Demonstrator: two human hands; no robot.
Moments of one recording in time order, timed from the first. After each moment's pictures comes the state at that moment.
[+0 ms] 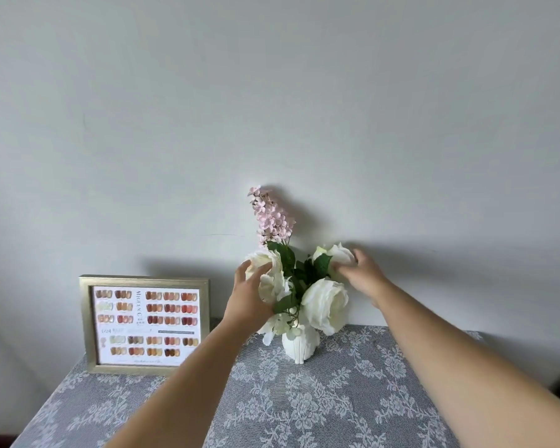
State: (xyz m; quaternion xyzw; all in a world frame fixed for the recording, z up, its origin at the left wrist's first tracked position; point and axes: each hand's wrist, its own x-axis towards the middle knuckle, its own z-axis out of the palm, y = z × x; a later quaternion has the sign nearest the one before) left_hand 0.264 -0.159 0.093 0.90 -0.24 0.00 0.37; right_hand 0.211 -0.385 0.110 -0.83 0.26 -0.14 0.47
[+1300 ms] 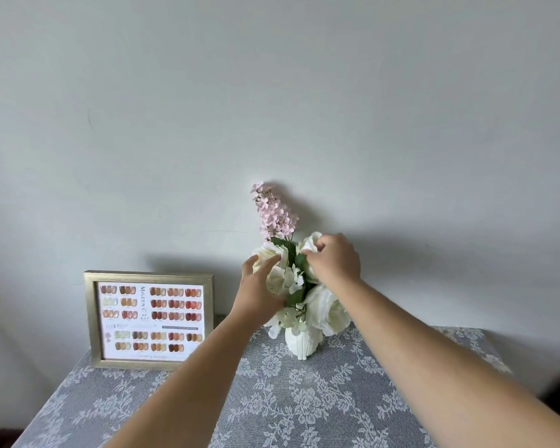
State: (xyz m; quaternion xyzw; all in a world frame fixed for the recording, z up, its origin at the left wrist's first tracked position) left_hand 0.258 -0.162 0.104 0.88 -0.26 0.01 0.39; right_hand 0.228 -0.314 0.138 -0.88 0.26 -0.25 0.30
